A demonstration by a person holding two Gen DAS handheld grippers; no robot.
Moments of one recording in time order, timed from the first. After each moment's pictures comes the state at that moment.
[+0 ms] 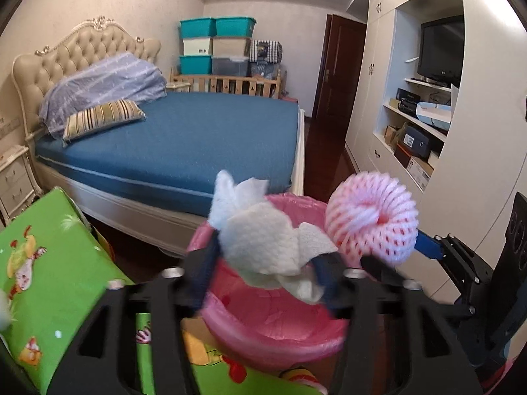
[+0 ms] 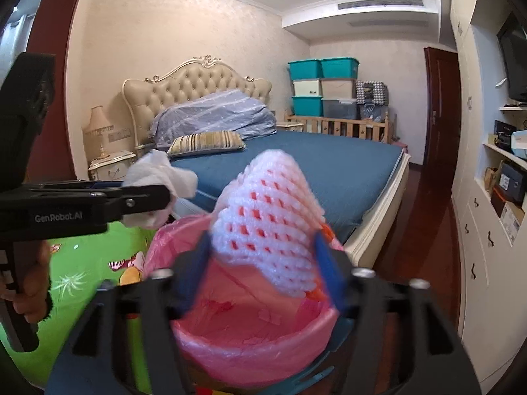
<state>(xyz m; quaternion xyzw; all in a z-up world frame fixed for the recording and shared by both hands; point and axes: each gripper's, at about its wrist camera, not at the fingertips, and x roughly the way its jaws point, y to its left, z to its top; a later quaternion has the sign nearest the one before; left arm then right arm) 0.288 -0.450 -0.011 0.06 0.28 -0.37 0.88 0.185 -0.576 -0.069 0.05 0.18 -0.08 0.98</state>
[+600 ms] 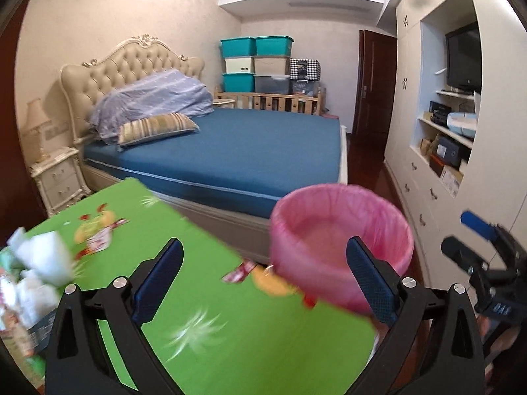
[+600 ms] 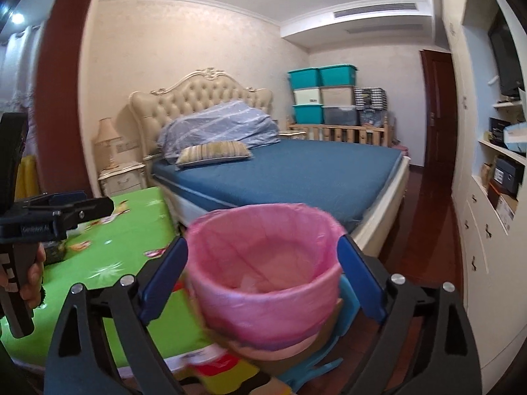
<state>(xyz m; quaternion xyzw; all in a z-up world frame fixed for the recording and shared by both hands) 0.219 -0.325 -0.003 0.07 0.24 -0.28 0.93 0.100 -0.528 -0.055 0.05 0.15 -0.07 0.98</state>
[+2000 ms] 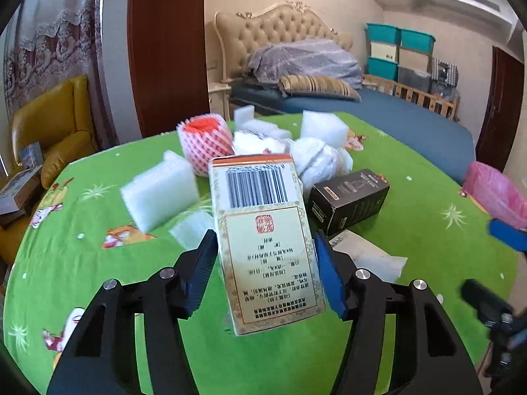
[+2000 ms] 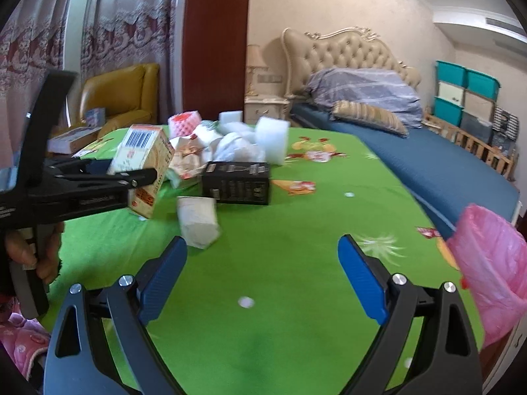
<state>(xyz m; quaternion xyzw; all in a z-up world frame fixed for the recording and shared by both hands) 0.168 -0.032 -0.049 0.00 0.30 0.01 0.95 0.147 -0.224 -0.079 -0.07 0.25 0.20 0.94</state>
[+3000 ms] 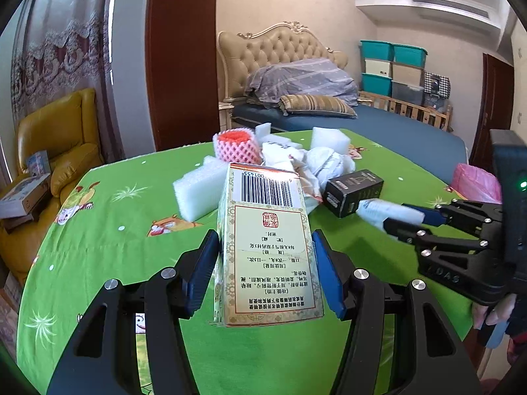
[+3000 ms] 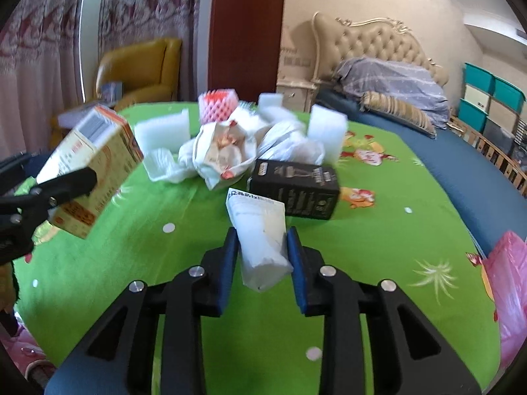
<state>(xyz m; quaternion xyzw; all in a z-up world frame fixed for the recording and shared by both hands) 0.100 -0.005 -0.039 0.01 0.26 0.00 0.97 0.172 -0.167 -0.082 -0.10 0.28 0.23 0.93</state>
